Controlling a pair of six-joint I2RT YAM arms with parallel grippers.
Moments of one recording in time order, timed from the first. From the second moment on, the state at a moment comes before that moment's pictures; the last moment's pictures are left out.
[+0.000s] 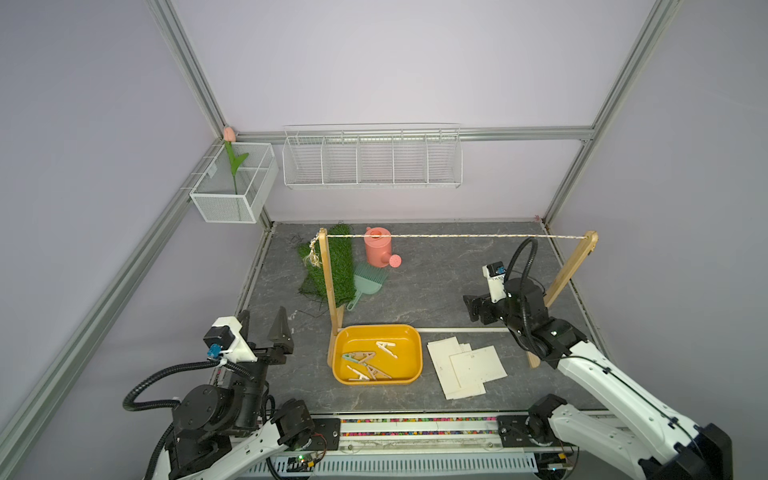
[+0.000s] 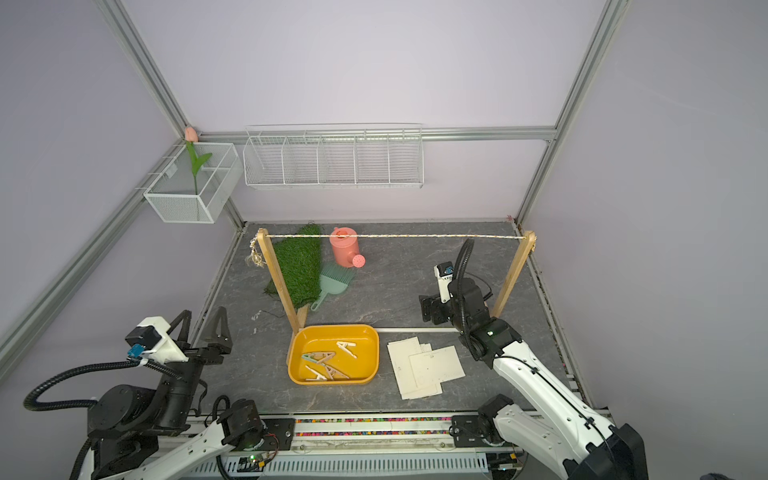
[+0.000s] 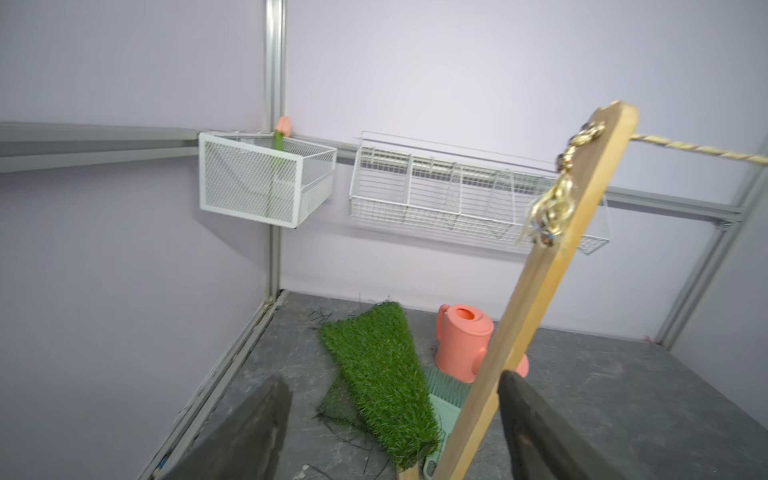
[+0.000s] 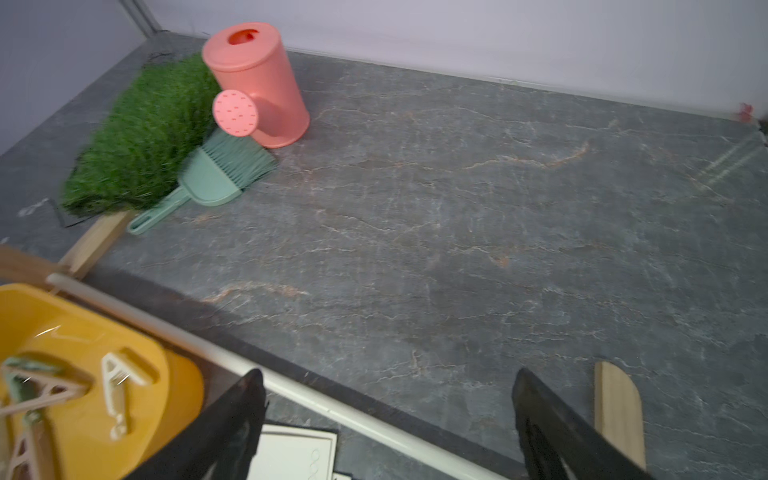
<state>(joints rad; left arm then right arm) -1.07 0.06 0.69 -0.46 -1.04 0.00 0.50 0.98 0.71 -0.32 0.12 0.14</state>
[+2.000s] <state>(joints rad) -0.01 1.52 0.39 0.78 -0.13 -0.08 -0.04 1.54 0.37 0.82 -0.15 -0.06</state>
